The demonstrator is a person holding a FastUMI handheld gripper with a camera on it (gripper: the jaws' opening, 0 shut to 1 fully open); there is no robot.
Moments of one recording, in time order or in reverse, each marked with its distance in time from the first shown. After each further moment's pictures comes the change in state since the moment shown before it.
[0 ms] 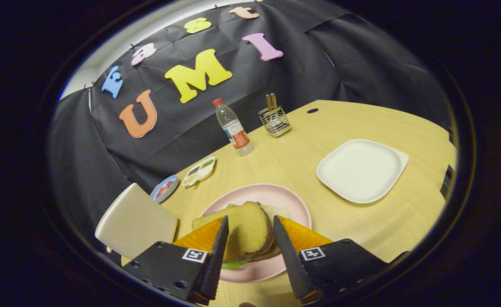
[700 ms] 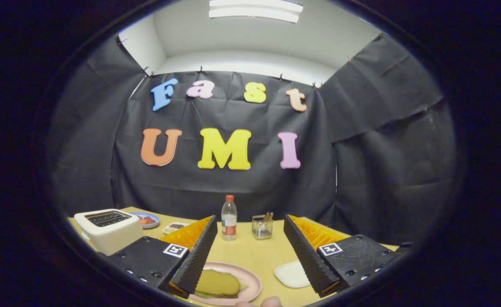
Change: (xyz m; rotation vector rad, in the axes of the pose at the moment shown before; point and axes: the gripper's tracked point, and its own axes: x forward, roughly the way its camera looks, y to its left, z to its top) arm -0.124 0.067 0.158 -0.528 -0.701 -0.122
